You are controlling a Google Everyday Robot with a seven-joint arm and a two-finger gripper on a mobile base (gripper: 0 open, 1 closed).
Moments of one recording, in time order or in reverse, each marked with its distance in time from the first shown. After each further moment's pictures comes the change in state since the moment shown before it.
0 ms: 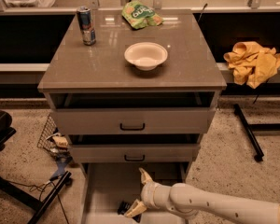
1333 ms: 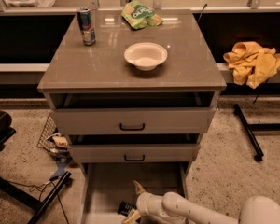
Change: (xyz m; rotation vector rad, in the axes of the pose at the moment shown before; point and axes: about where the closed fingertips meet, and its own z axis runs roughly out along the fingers) arm 0.123 0.026 0.117 -0.080 -0.078 0.015
